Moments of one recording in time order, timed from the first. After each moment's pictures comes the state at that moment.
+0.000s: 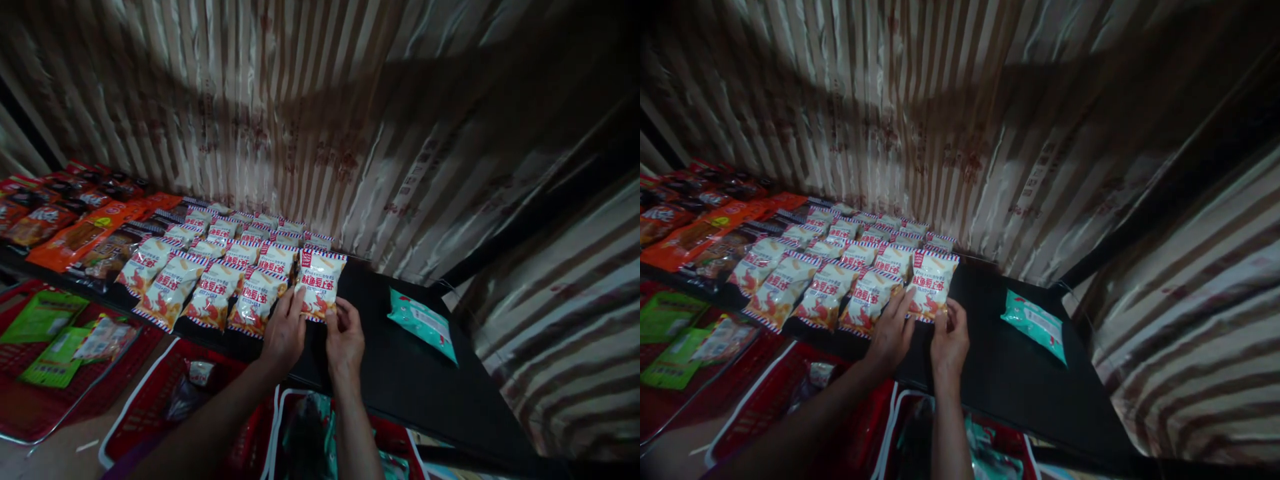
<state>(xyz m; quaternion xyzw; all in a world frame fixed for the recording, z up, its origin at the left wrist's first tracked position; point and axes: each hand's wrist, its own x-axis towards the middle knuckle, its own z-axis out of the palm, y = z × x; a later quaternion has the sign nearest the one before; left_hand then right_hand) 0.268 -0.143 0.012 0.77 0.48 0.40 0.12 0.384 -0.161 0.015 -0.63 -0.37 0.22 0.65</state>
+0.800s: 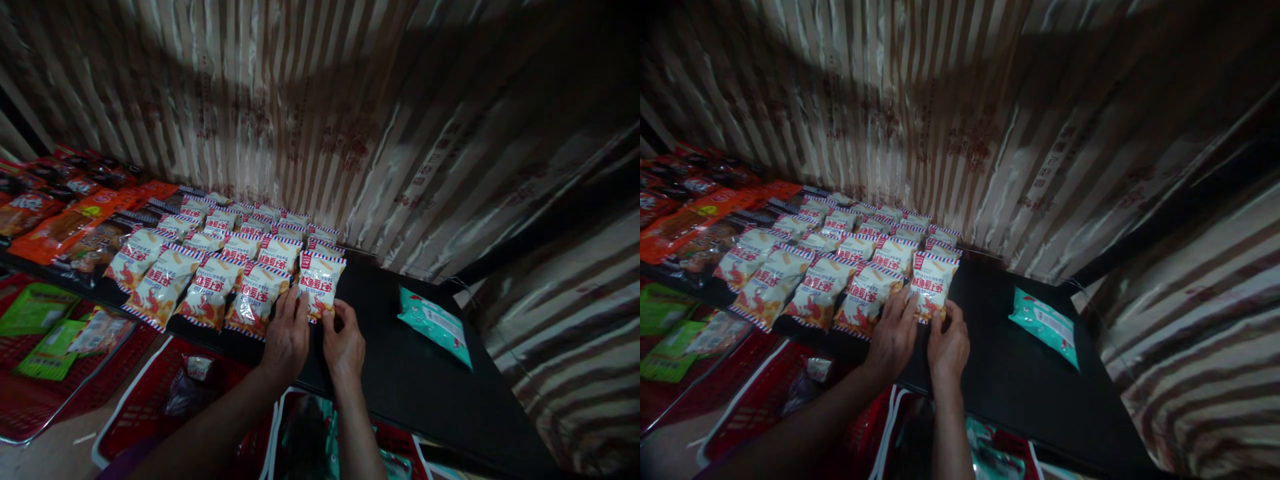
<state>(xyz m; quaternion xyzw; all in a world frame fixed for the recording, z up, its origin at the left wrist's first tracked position) 0.274 -0.143 -0.006 0.78 0.47 0.40 -0.02 0.383 -0.161 0.014 -0.78 -0.45 0.11 0.43</state>
